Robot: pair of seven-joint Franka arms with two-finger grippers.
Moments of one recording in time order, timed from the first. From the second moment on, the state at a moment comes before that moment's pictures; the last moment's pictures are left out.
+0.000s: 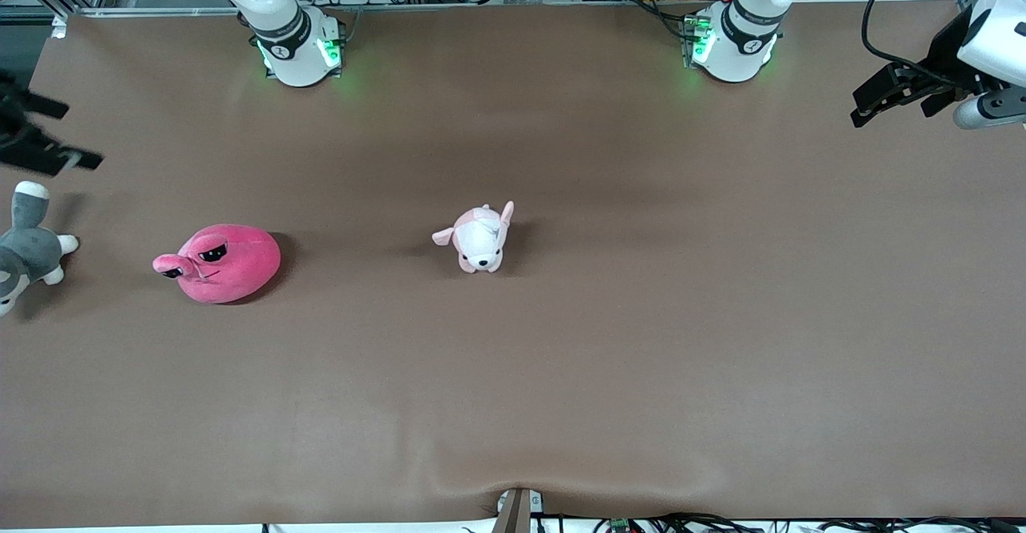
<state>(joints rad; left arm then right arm) -0.06 -0.17 -0.05 -1.70 0.02 1.52 -0.26 -0.01 0.23 0.01 -1.04 0.17 1.03 0.83</state>
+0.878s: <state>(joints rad) -0.05 -0.17 -0.05 -1.71 0.02 1.52 -0.21 -0.03 -0.09 -0.02 -1.48 0.03 1.27 0.10</state>
